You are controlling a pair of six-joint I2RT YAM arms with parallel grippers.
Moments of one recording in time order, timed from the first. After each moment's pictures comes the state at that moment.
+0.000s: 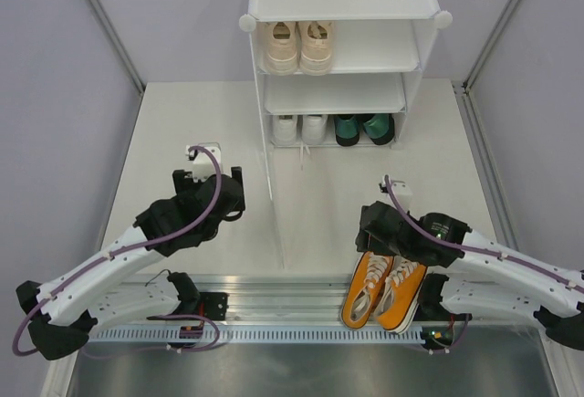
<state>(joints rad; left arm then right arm) -0.92 0.90 1.01 -0.93 -0.85 -0.65 1.05 0.90 0.87 -1.03 0.40 1.03</state>
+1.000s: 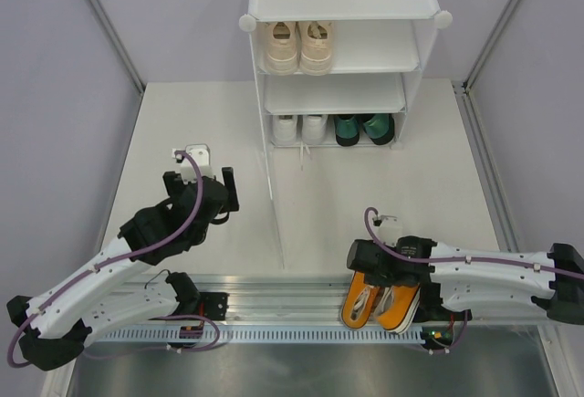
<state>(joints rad) -0.90 0.80 0.97 -0.88 -0.83 -0.60 1.30 0.98 0.62 -1.01 0.35 1.40</state>
